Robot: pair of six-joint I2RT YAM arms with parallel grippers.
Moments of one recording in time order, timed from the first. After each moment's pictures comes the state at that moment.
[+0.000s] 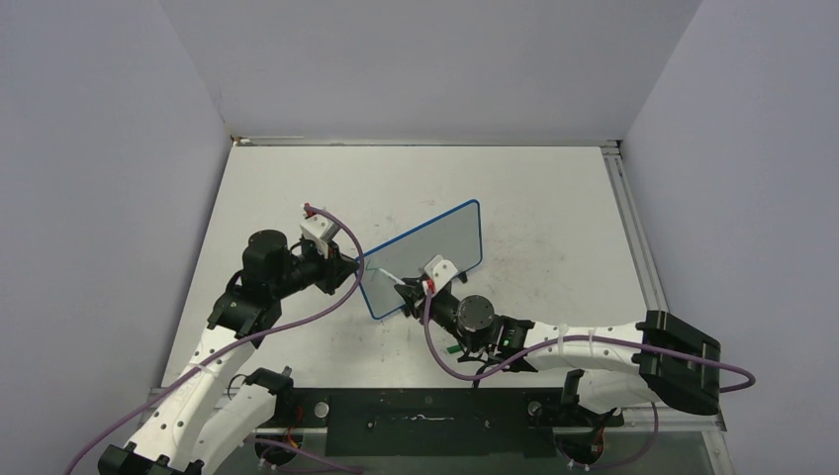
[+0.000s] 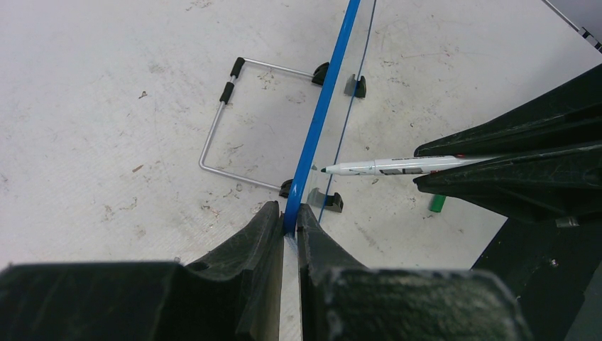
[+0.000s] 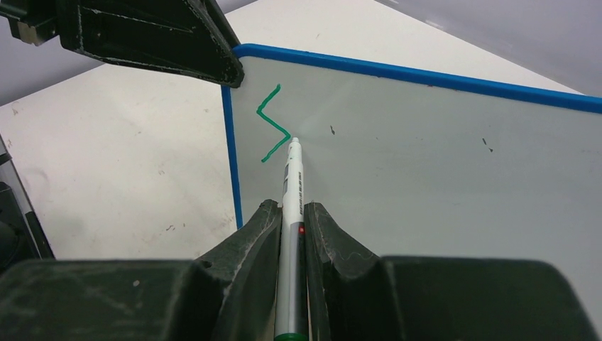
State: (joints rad) left arm -0.35 0.78 0.70 -0.32 0.45 -0.05; right arm 1.21 1.27 0.54 0.68 0.36 0.03
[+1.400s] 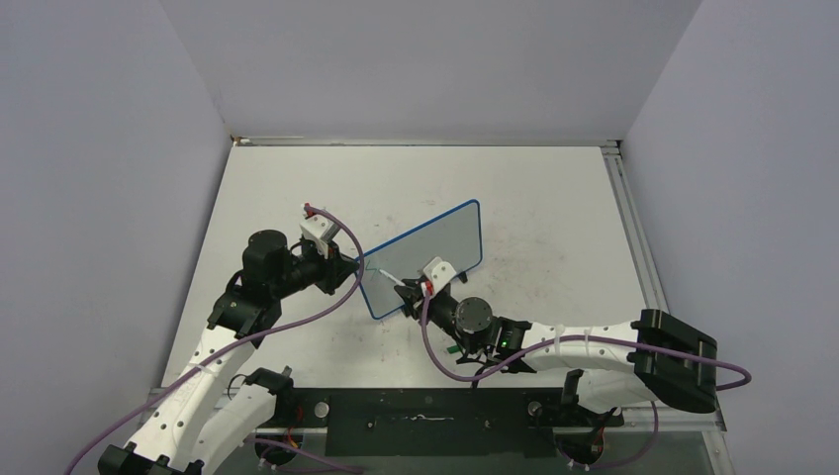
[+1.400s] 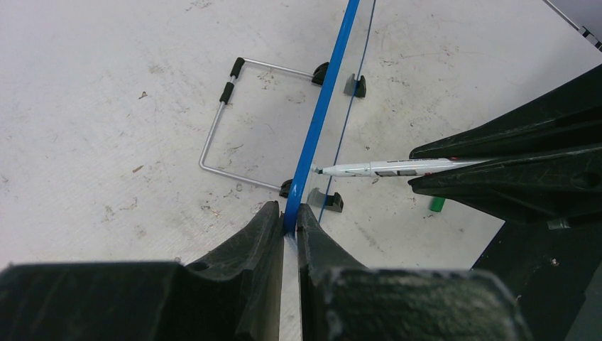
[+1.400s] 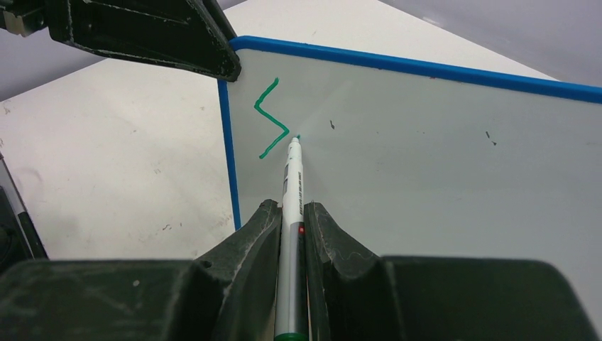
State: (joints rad) left arm -0.35 0.78 0.70 -0.32 0.45 -0.04; right arm 1.21 1.30 0.53 0.70 0.39 0.03
